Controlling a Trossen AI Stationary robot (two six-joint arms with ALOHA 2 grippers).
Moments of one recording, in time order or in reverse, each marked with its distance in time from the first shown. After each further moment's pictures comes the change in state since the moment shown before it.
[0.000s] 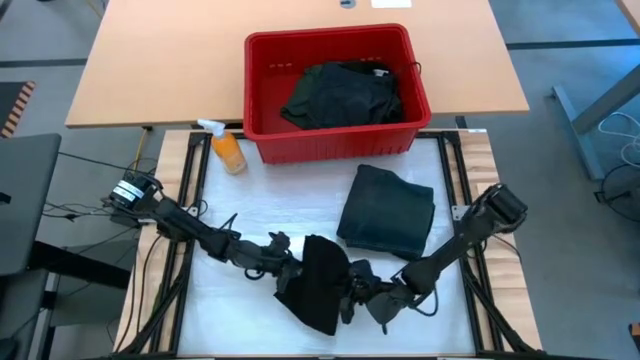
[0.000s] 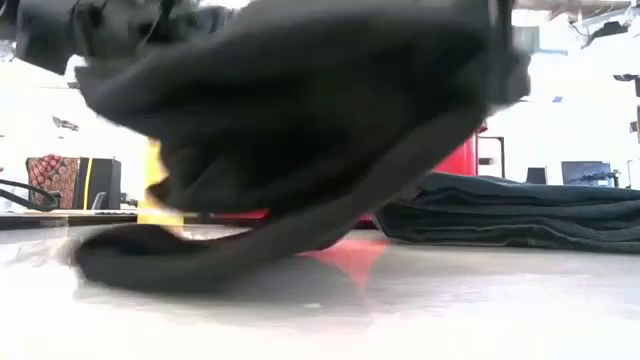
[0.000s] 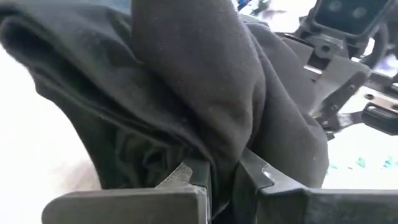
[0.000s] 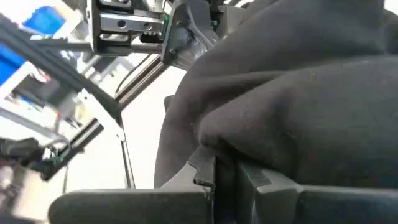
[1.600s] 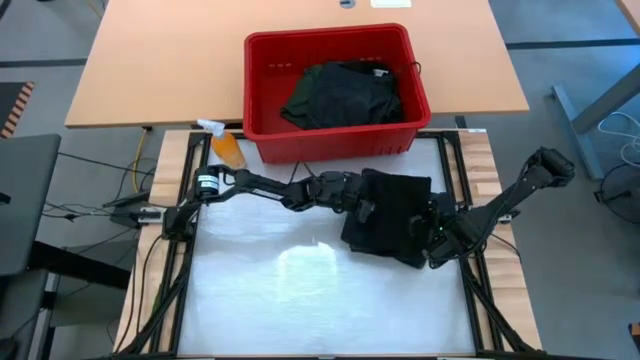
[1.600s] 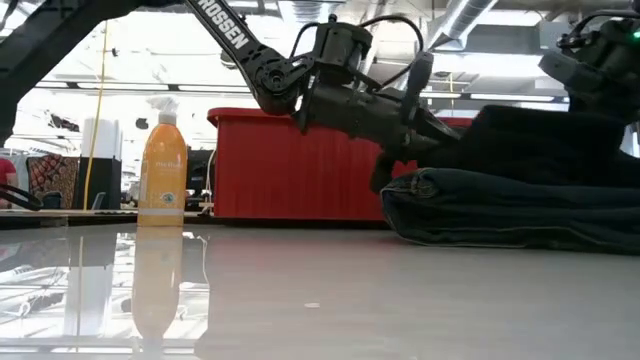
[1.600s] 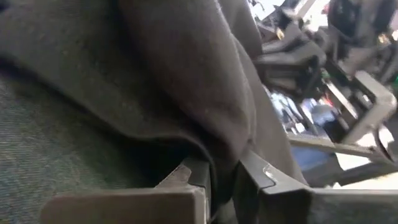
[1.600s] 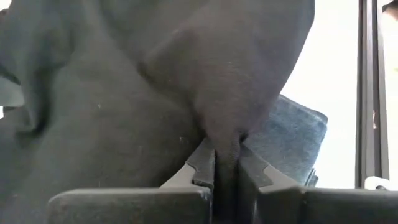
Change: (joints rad) left arm 0.551 0.574 0.808 -0.206 0.479 0.104; right arm -0.049 -0.689 -0.365 -1.550 0.025 0.901
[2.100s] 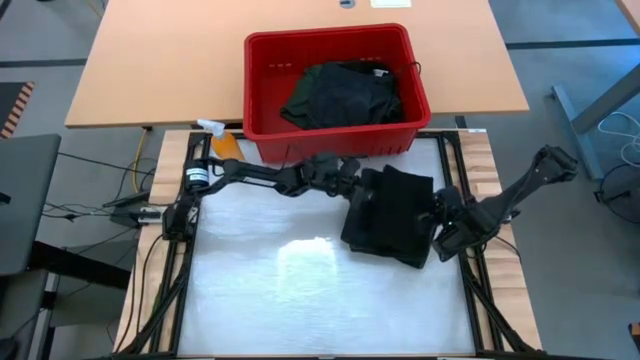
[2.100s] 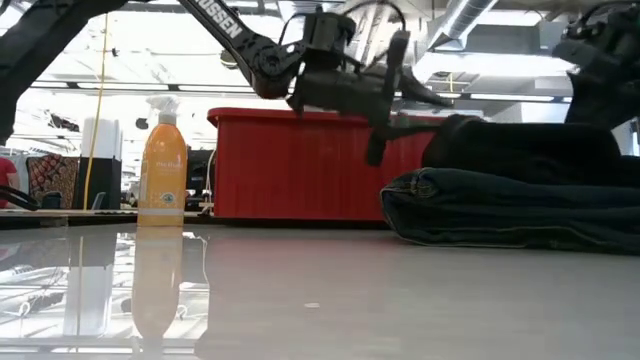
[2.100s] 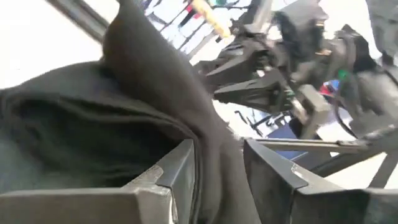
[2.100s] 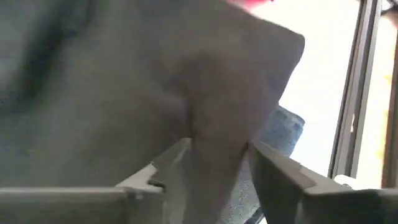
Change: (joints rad) left arm 0.081 -0.096 -0.001 -0.031 0.139 0.087; right arm 0.000 -0.137 0.032 -0.084 -0.059 -0.130
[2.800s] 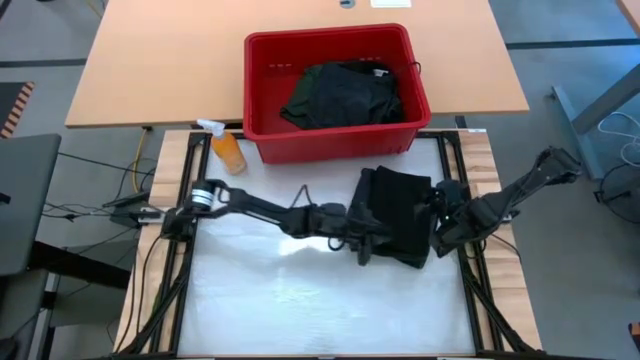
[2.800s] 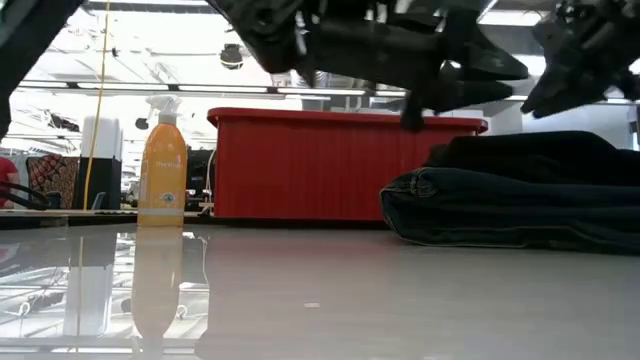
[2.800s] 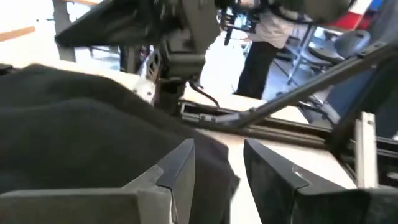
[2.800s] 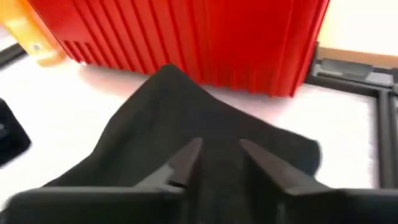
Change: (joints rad) left arm -0.298 0.075 0.075 0.042 -0.379 0.522; right arm -0.058 -0.040 -0.043 0.162 0.364 -0.187
